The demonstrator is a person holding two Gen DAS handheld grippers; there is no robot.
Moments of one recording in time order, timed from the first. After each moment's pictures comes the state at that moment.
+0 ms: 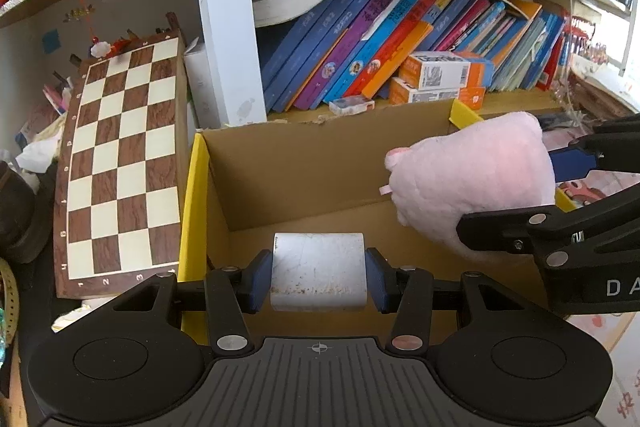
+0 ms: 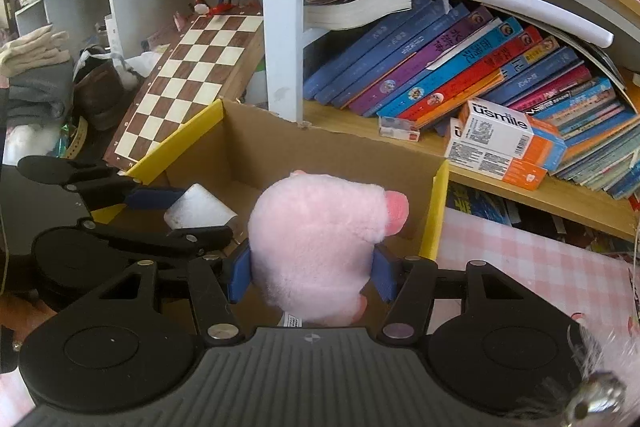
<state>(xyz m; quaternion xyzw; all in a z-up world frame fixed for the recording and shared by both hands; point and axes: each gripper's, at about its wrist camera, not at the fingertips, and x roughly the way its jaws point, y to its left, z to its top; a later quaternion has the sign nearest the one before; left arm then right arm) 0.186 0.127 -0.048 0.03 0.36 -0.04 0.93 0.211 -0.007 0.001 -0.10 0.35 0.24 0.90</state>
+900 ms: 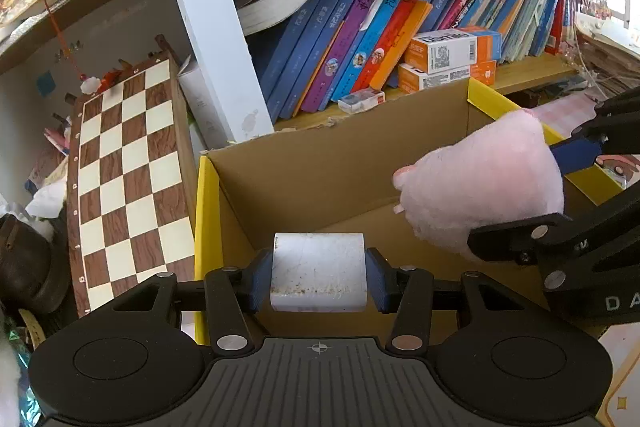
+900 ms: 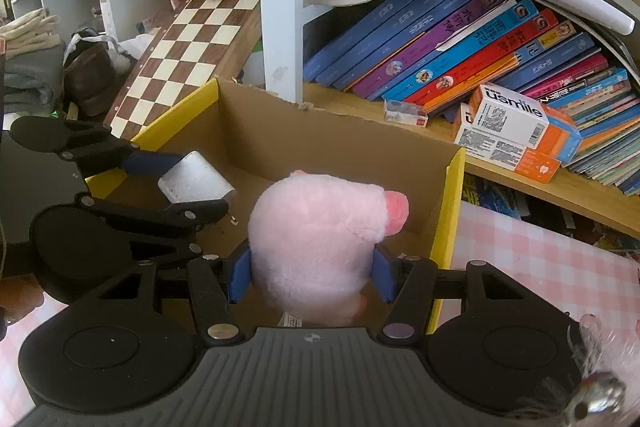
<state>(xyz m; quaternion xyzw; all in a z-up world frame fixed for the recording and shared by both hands) 0.203 0.121 -0.053 0.11 0.36 -0.03 0.93 0.228 0.000 -0.015 -0.11 0.37 0.24 0.89</state>
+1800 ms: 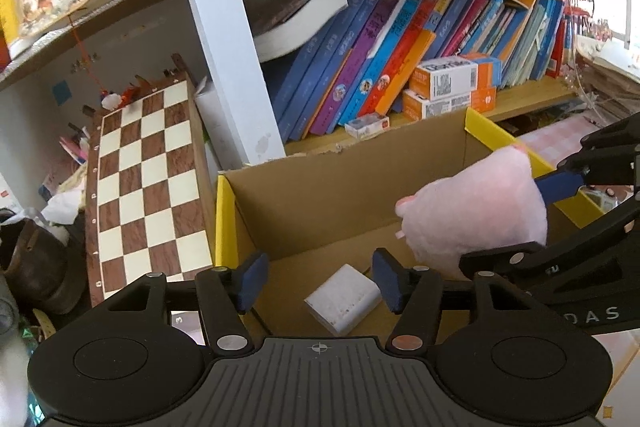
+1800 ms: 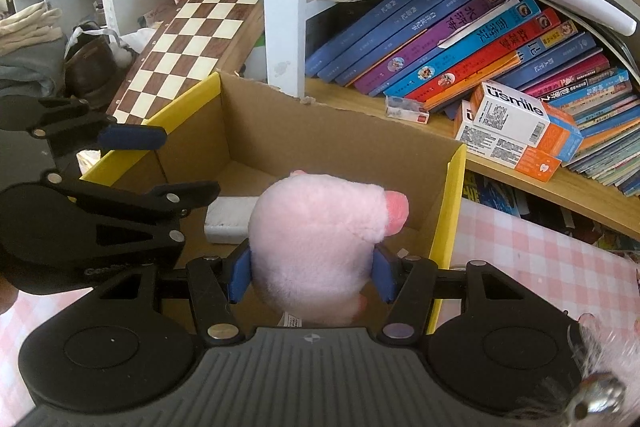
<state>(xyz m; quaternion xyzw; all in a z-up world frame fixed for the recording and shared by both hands) 0.185 0.122 -0.035 0.10 0.33 -0.02 0.94 0.225 0.000 -0.014 -0.11 0.37 0.24 0.89</state>
